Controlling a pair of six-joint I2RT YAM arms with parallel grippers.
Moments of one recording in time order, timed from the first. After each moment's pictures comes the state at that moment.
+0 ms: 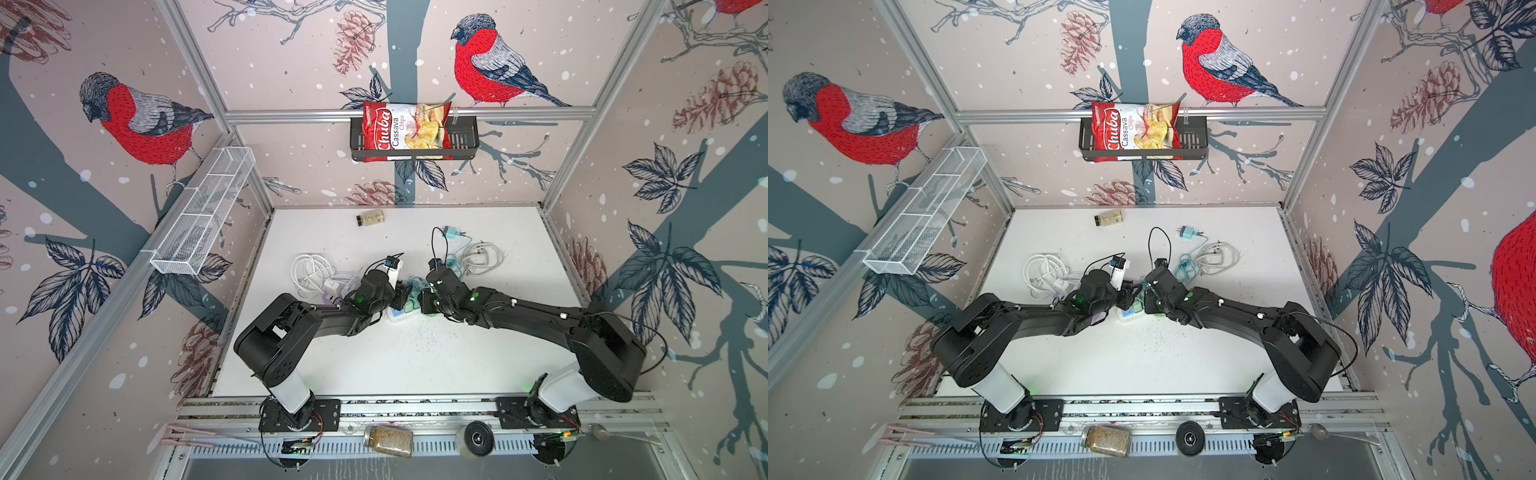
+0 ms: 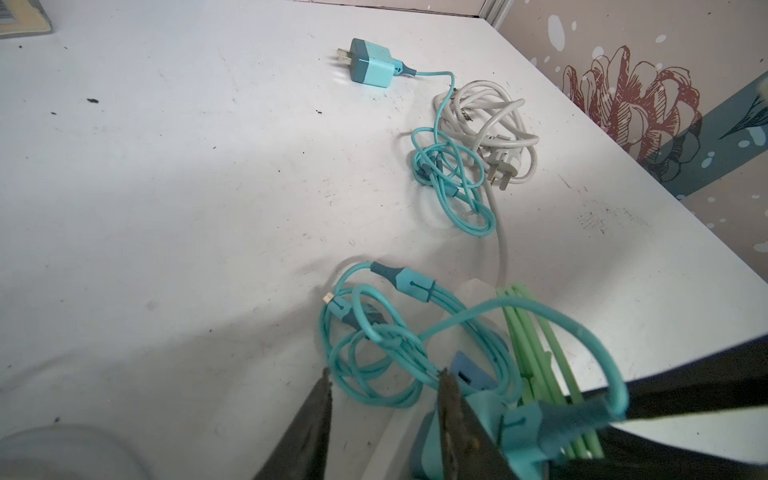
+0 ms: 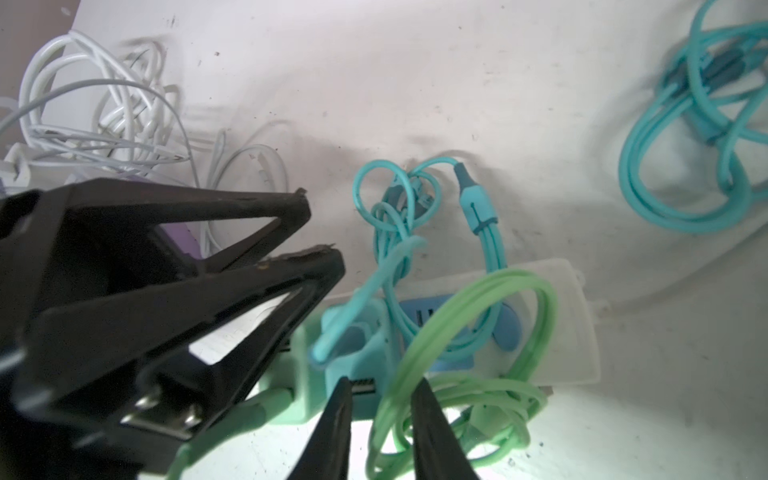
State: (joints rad) left arm -0.67 1.66 0.65 0.52 0.13 -0.30; right arm 0.88 1.54 0.88 -0.19 0.10 0.63
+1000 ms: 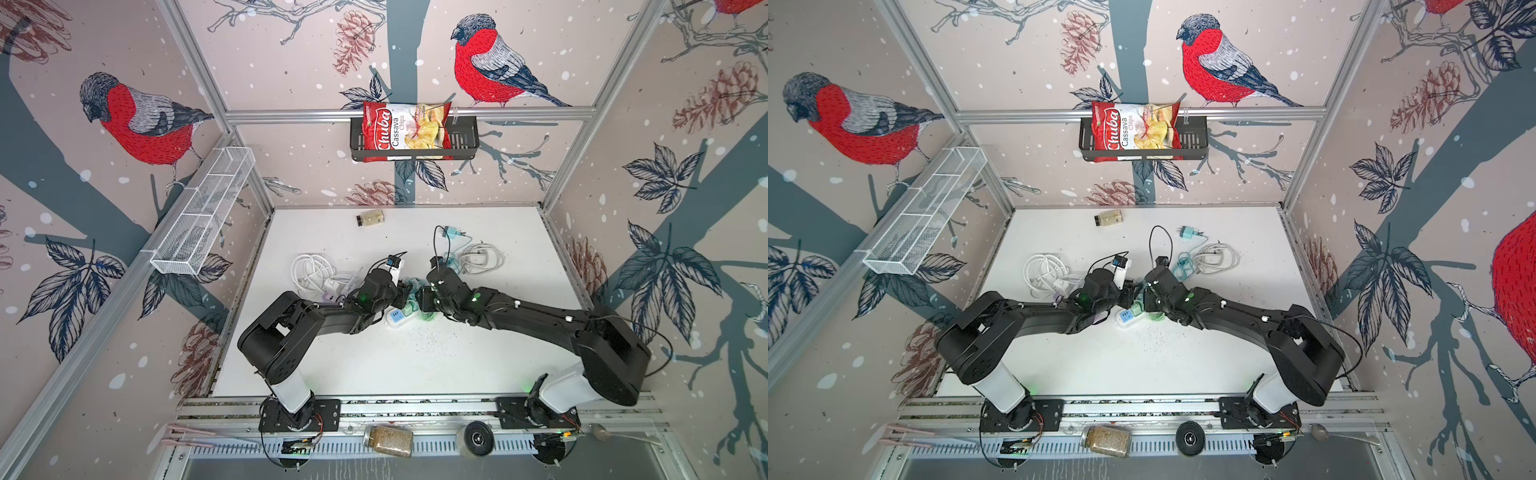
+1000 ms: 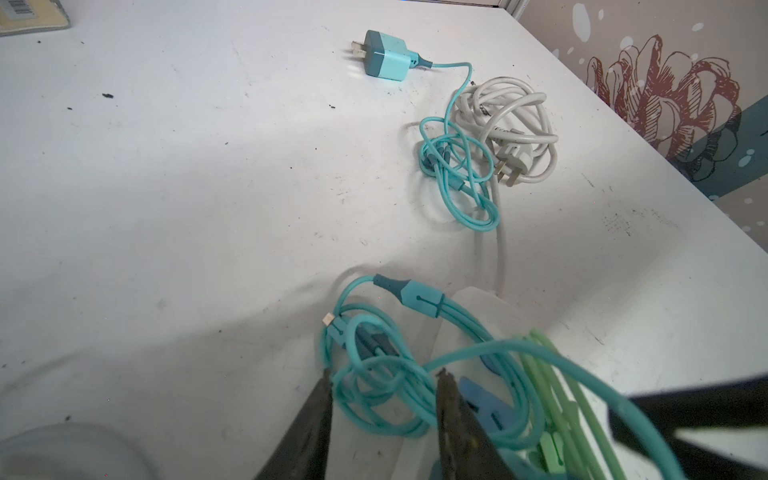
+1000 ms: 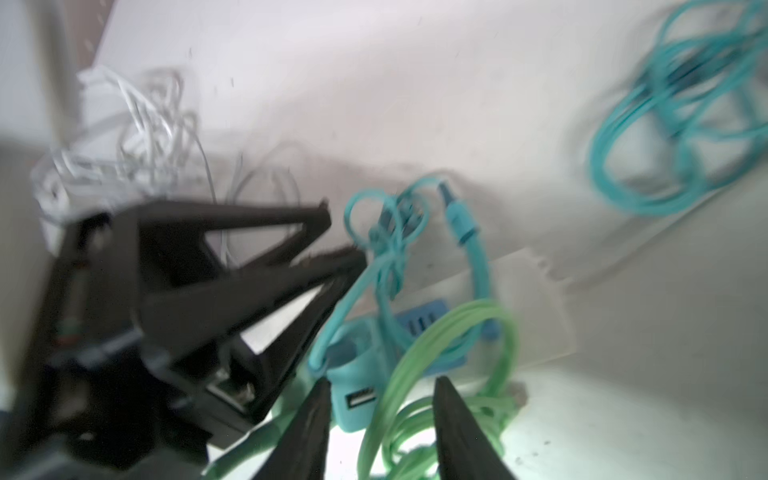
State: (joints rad) left arm -0.68 1.68 0.69 0.47 0.08 -0.29; right arm 0.87 1.49 0.90 -0.21 0.13 0.64
